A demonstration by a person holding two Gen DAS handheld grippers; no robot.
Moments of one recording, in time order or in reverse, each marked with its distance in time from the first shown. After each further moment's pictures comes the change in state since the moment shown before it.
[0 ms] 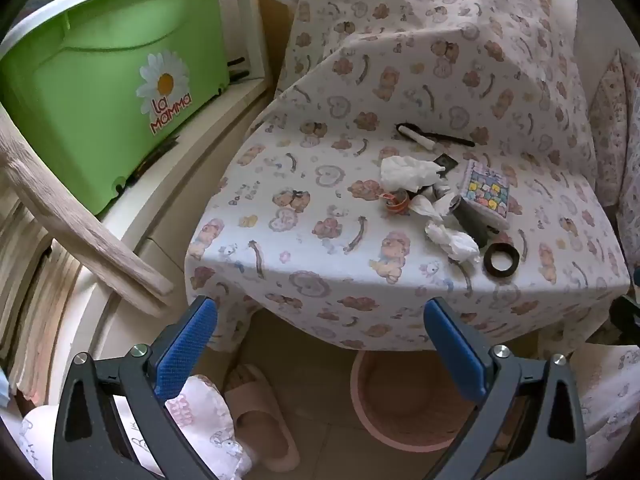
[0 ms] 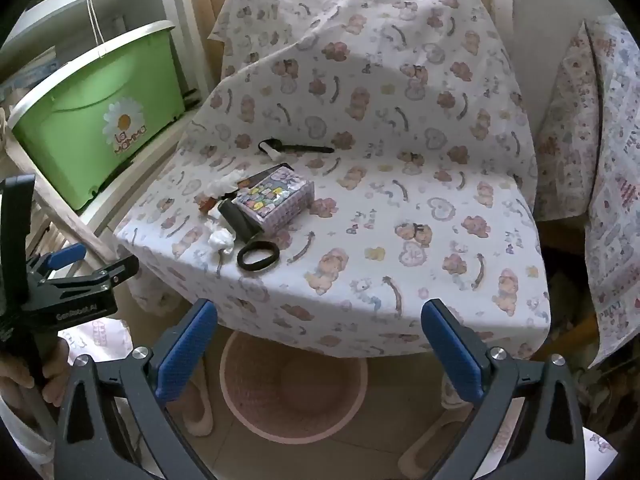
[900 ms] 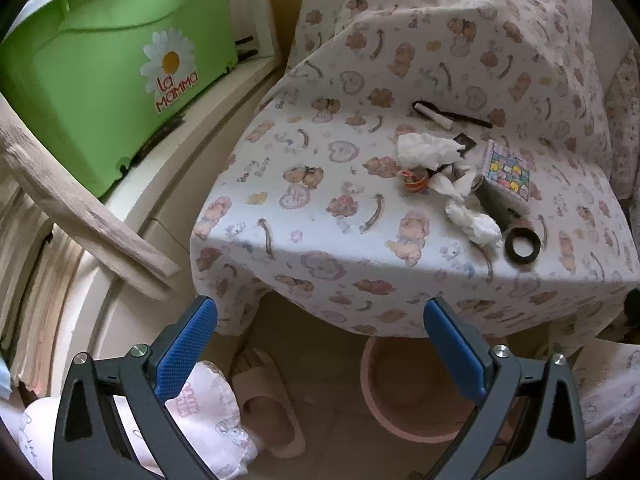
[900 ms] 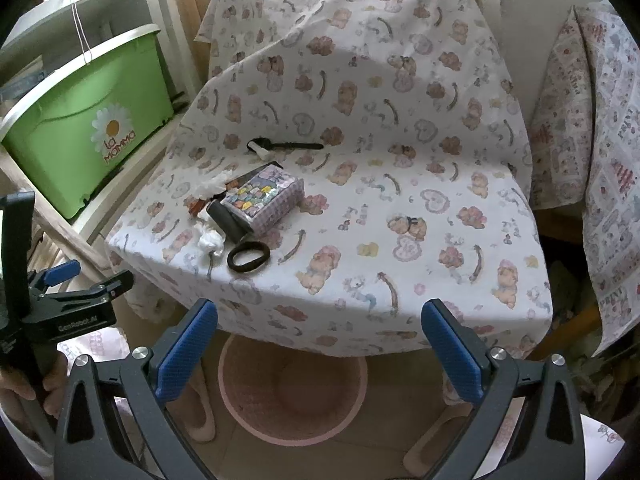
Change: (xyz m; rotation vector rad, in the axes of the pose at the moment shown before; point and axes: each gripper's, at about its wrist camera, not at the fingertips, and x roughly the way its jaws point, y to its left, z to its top) left arm 0.016 0.008 -0.005 -0.007 0.065 0.033; right arm 0.007 -0.008 -0.001 0.044 0.023 -0.003
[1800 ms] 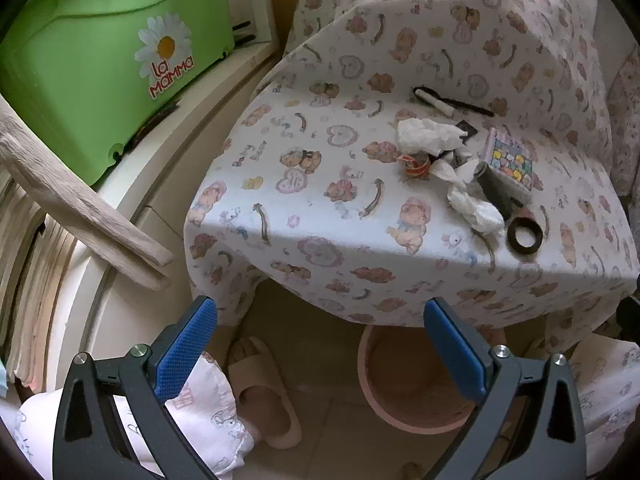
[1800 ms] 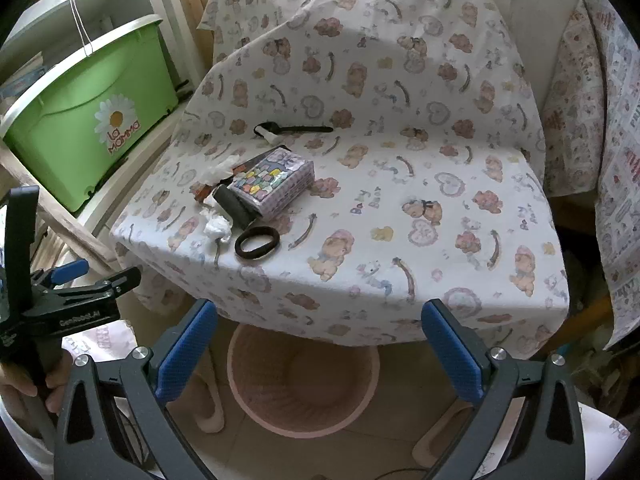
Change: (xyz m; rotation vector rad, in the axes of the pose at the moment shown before) left arm 0.005 -0.002 -0.002 -0.001 0.047 -0.002; right arm 0.009 0.004 -0.003 0.016 0.049 0.039
